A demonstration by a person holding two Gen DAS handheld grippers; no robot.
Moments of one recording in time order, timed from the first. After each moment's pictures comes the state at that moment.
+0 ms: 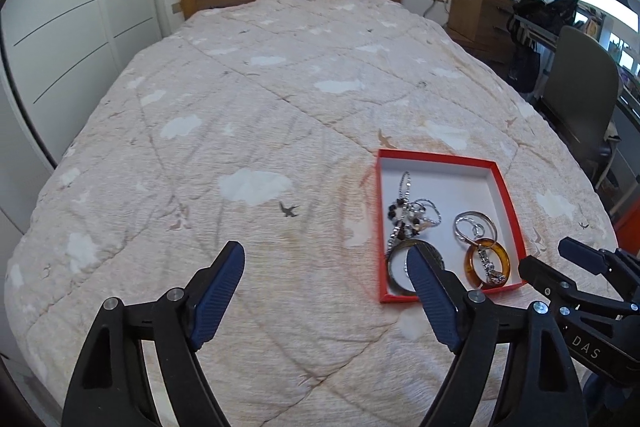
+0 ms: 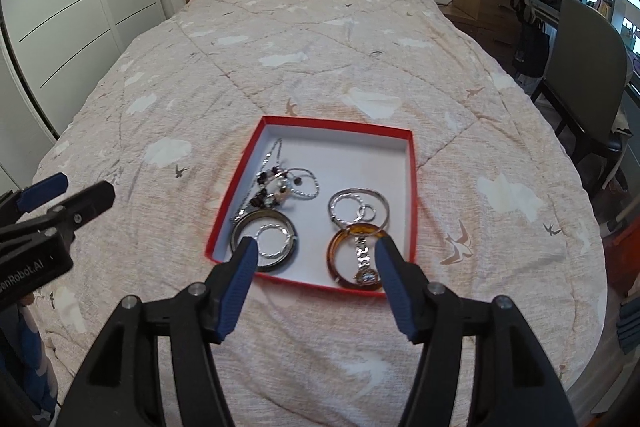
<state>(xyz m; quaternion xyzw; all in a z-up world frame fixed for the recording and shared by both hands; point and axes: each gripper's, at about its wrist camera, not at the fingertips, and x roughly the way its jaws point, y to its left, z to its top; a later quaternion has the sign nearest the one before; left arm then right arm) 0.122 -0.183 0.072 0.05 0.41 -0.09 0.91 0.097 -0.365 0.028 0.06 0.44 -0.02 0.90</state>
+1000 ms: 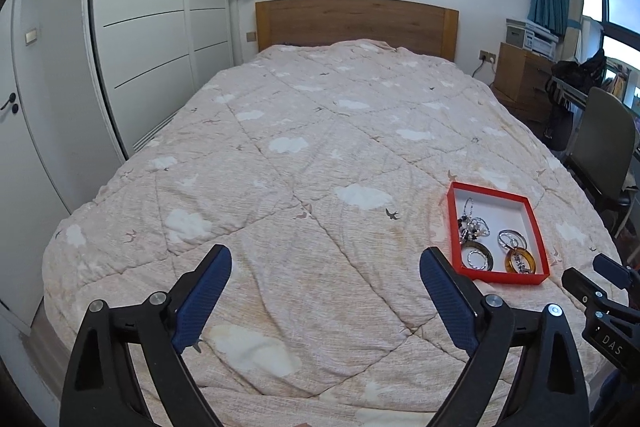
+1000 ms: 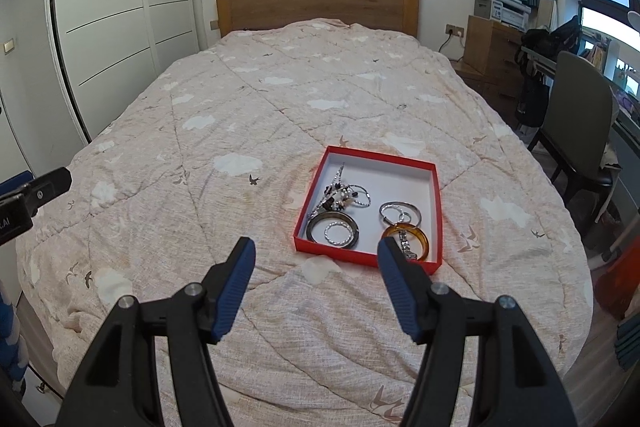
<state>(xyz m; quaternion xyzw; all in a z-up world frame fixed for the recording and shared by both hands) 0.010 -0.049 0.124 0.01 0.33 -0.01 0.94 -0.005 -0.280 0.081 0.02 0.35 0.00 0.94</state>
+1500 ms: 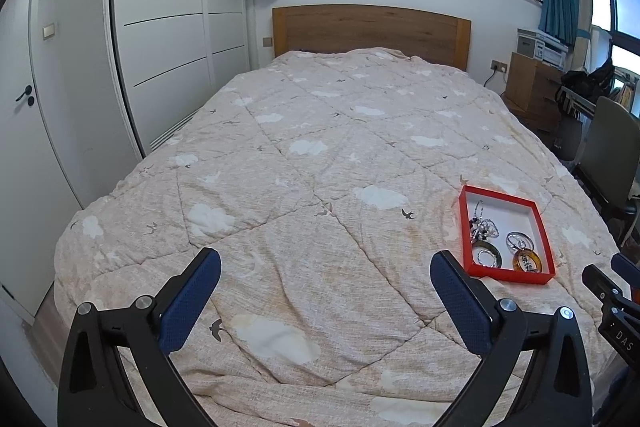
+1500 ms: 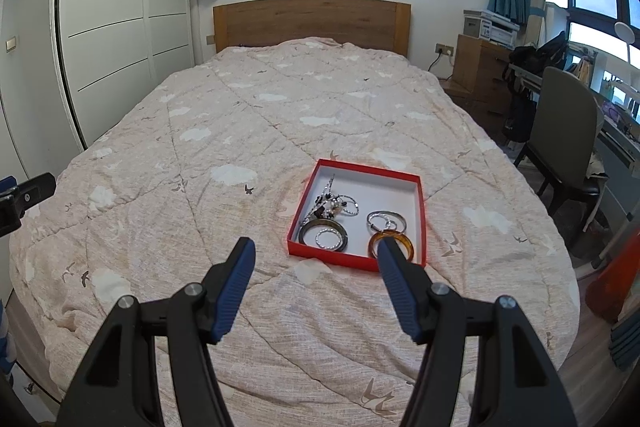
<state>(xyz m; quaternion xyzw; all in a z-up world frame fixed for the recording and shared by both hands) -0.013 -0.029 0.127 0.01 0.32 0.02 0.95 -0.034 -0.276 0.088 0.01 0.31 -0.02 0.95</state>
